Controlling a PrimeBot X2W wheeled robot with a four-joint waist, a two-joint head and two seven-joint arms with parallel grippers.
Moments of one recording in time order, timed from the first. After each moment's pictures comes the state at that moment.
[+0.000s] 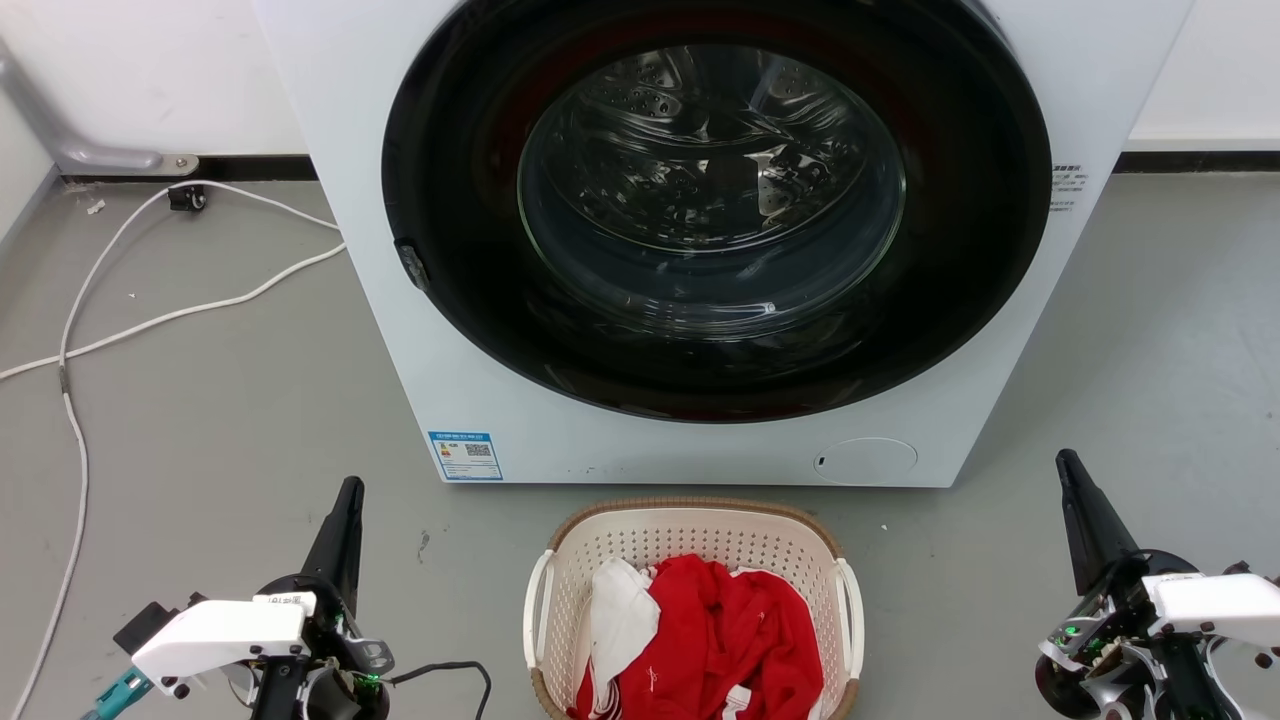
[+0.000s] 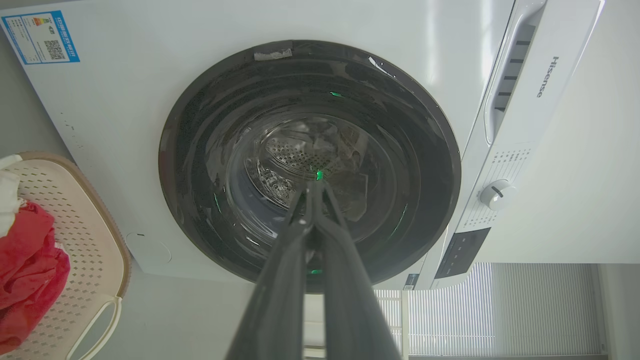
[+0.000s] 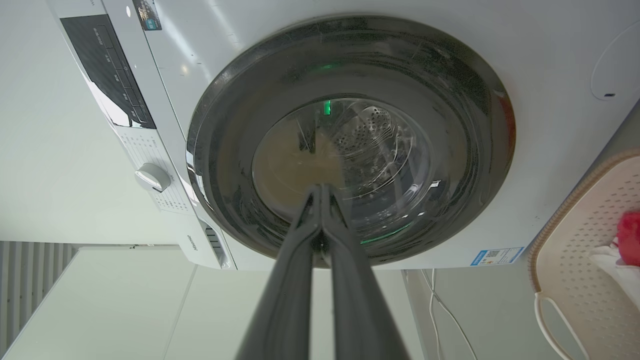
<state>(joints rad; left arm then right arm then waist) -0.10 0.05 0.11 0.25 -1.61 -0.13 0.11 -0.10 -0.05 -0.11 0.25 1.62 0.13 0.11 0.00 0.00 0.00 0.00</state>
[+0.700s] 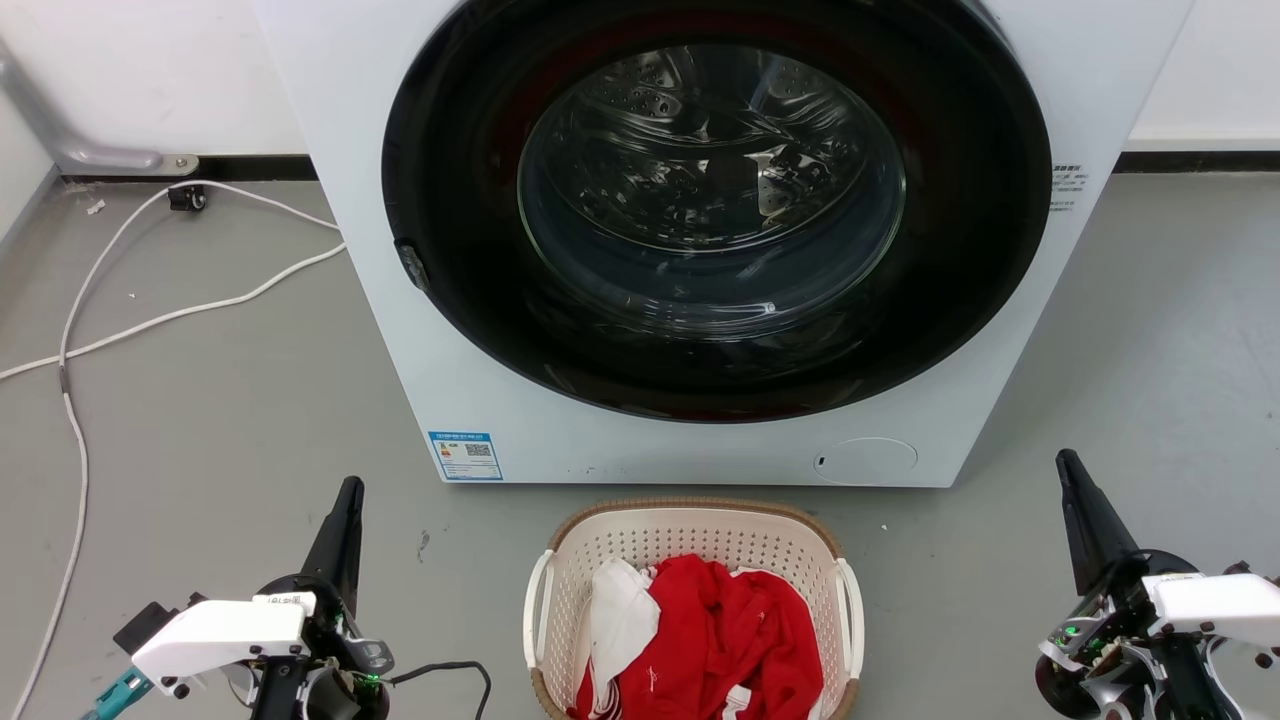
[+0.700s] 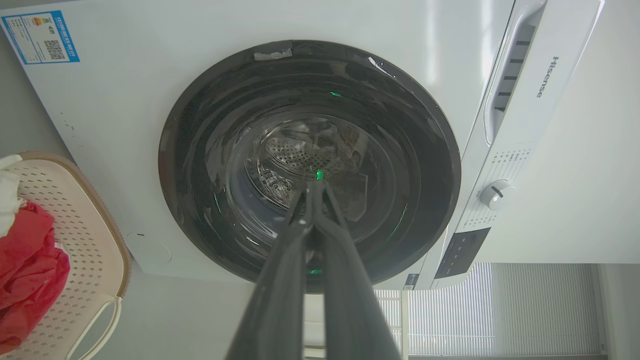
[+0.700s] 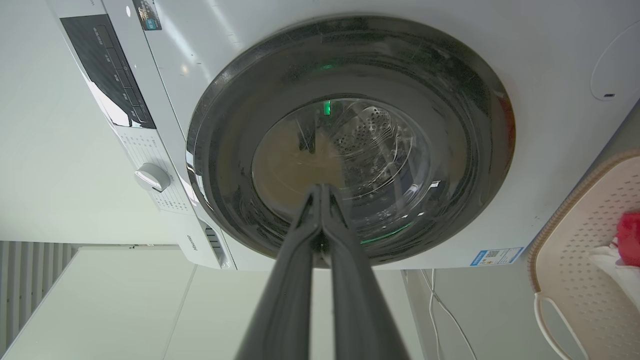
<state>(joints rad) -0.10 0.05 0.11 0.25 -1.61 -0.13 0.11 -0.10 -0.05 -0.11 0.25 1.62 0.13 0.11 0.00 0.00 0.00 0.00</state>
